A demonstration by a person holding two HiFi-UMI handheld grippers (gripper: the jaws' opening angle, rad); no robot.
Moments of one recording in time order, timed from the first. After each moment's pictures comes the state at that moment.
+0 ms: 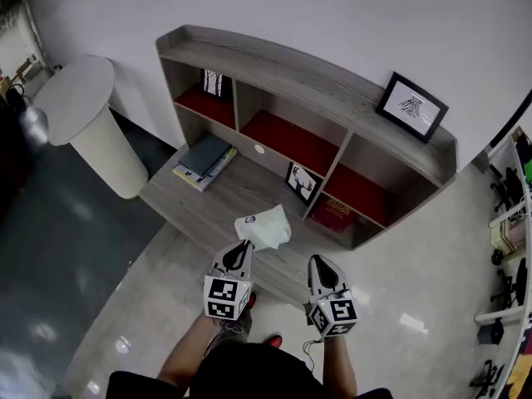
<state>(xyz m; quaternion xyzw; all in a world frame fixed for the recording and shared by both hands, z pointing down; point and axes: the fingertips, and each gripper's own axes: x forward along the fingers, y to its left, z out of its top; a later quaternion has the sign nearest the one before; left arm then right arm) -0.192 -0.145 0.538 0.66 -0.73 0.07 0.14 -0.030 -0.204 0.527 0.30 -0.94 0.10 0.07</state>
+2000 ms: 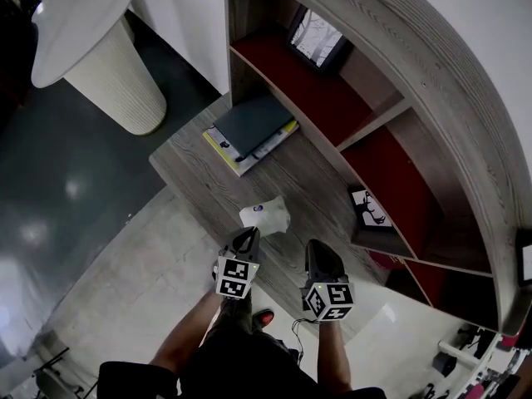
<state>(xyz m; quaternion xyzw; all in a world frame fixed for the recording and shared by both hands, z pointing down) -0.385 -0.197 0.771 0.58 -0.75 0.10 0.31 -0.275 -0.284 0.692 0.20 -0.94 0.16 0.23</state>
